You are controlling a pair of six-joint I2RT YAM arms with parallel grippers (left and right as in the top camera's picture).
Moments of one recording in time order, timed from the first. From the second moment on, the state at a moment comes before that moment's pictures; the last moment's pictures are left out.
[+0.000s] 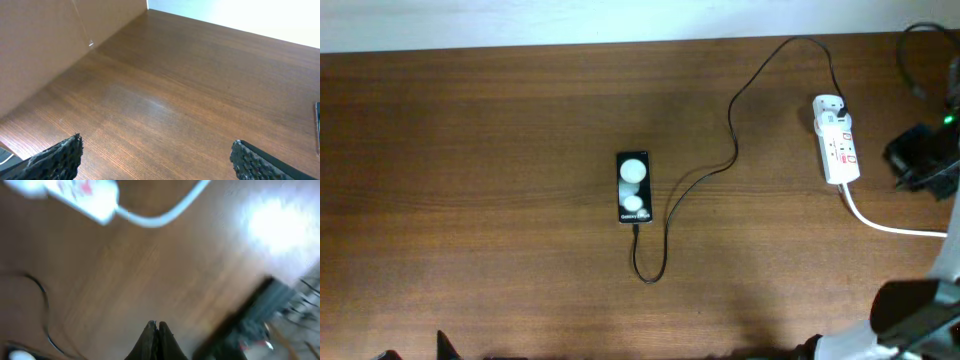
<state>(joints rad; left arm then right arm) -0.06 0.11 1.07 -1.46 -0.52 -0.25 -0.42 1.74 1.92 -1.68 0.06 0.64</state>
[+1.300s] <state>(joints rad) -0.06 0.11 1.07 -1.46 -0.52 -0.25 -0.37 2.42 2.19 -1.16 0.00 0.50</state>
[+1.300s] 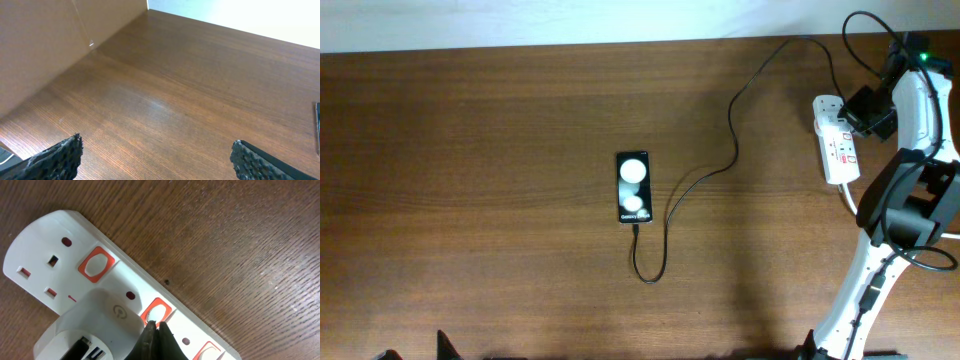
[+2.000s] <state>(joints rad) -0.06 0.11 1.07 -1.46 -0.52 -0.25 -0.43 2.19 2.09 -1.53 0.07 0.50</state>
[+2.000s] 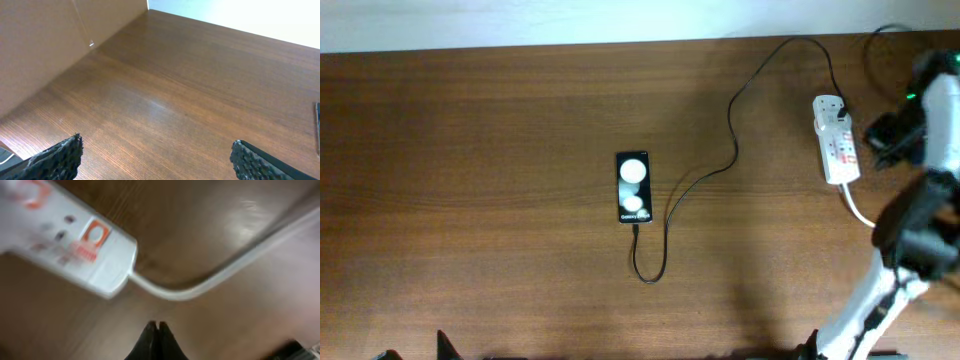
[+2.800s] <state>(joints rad) -0.06 0.01 1.08 -1.48 -0.52 -0.25 -0.42 1.61 1.31 -0.72 -0.05 0.32</state>
